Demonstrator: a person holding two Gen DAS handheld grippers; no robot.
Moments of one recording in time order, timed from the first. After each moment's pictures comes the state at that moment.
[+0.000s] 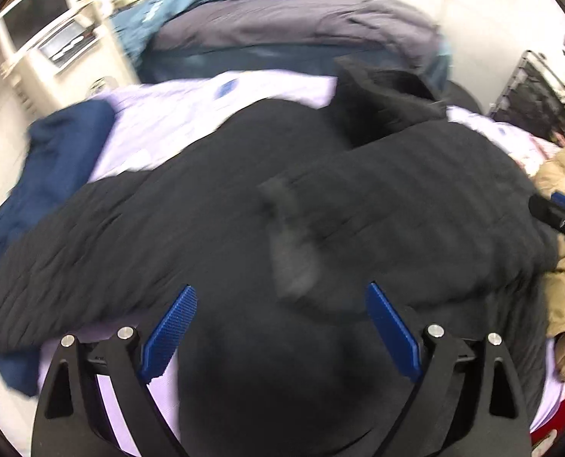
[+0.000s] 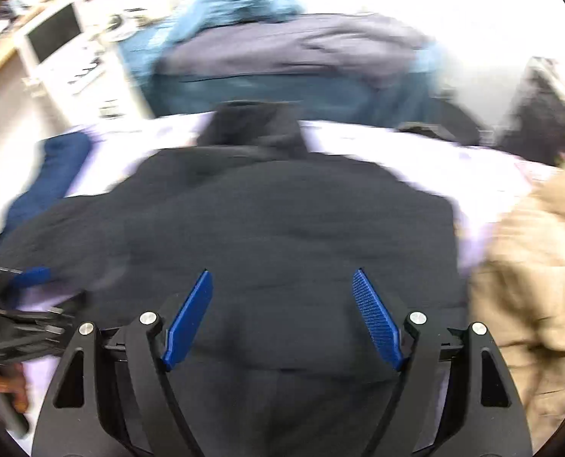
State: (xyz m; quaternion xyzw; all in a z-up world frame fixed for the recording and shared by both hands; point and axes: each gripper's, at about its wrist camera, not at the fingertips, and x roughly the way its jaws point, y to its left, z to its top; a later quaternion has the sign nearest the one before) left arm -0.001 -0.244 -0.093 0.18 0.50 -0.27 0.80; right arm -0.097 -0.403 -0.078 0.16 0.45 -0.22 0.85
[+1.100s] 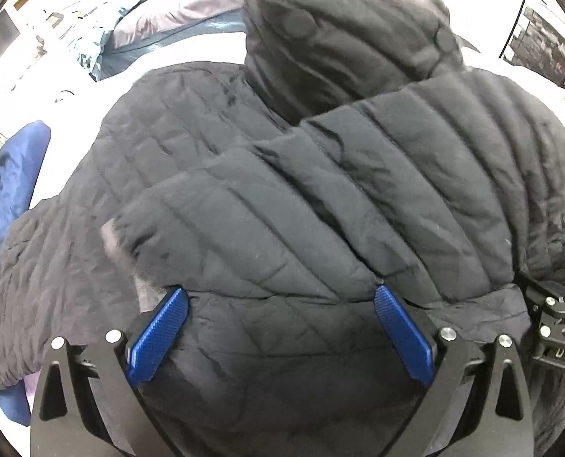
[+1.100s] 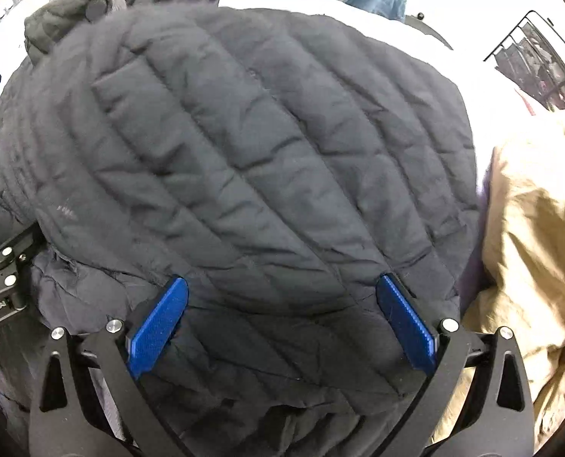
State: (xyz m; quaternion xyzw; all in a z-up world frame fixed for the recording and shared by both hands) left arm -0.029 -0.336 -0.177 0.26 0.52 -0.25 0.77; right arm -0.081 -0.422 -0.202 0.15 0.59 -0.26 0.75
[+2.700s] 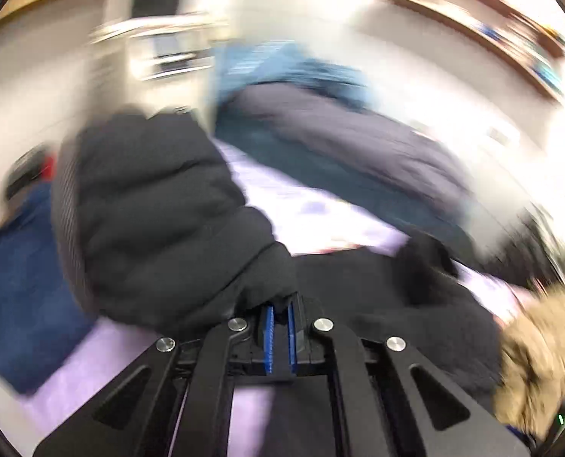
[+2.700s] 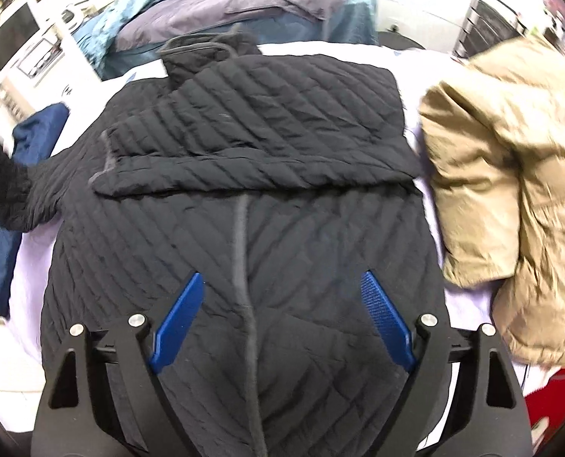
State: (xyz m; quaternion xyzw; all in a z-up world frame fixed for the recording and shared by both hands) left arm 0.050 -0.103 0.005 -0.01 0.39 -0.27 0.88; right arm -0.218 -0.301 -0.107 0.23 0.50 -0.27 0.79
